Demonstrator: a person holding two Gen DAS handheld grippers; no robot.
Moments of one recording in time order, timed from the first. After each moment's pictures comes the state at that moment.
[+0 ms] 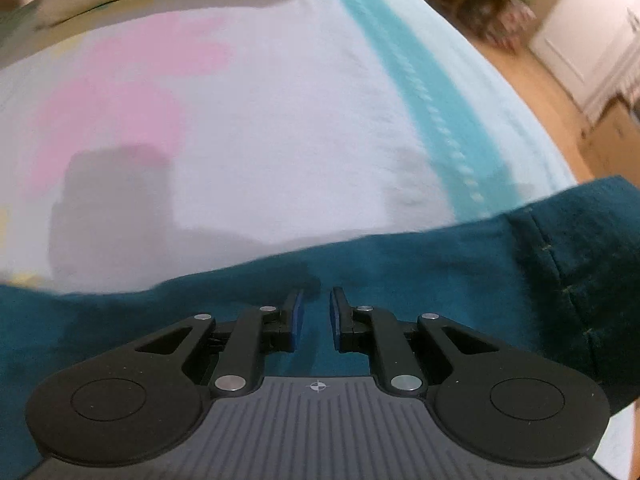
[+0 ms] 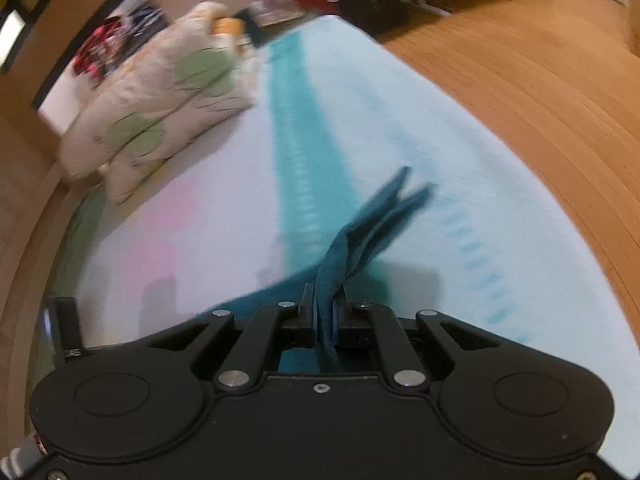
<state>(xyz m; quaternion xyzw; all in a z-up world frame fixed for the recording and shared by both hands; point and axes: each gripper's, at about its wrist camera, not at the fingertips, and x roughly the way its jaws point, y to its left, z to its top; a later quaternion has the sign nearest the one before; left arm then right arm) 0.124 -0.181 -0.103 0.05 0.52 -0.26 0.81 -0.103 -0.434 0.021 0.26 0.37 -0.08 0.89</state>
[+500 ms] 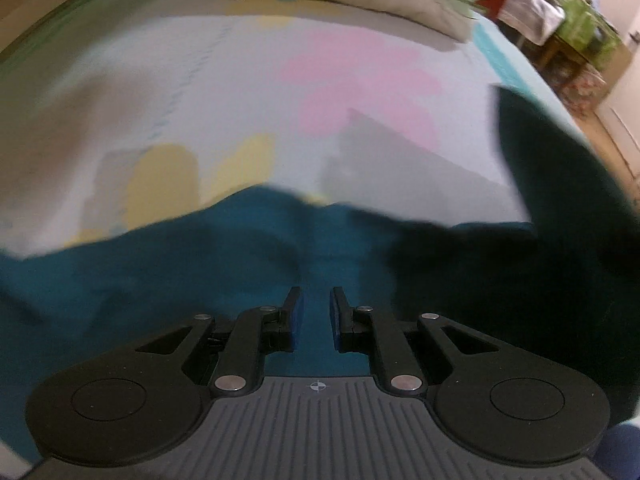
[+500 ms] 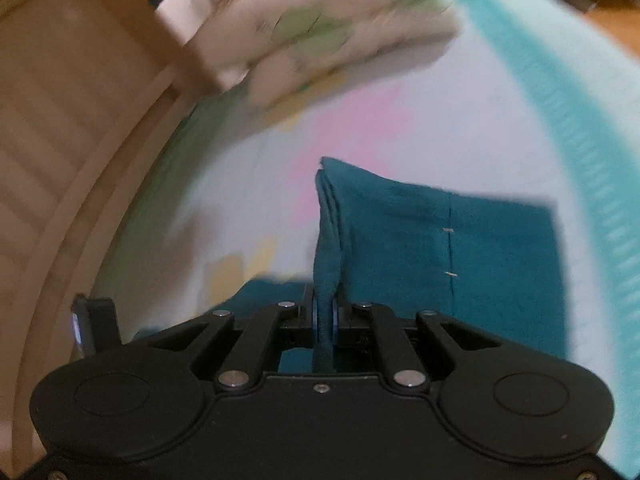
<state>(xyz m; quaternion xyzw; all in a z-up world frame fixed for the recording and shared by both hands) 0.102 0.027 -0.088 0.00 0.50 -0.14 0.85 -0.005 -0.194 -0.029 0.22 0.42 0.08 0.88</state>
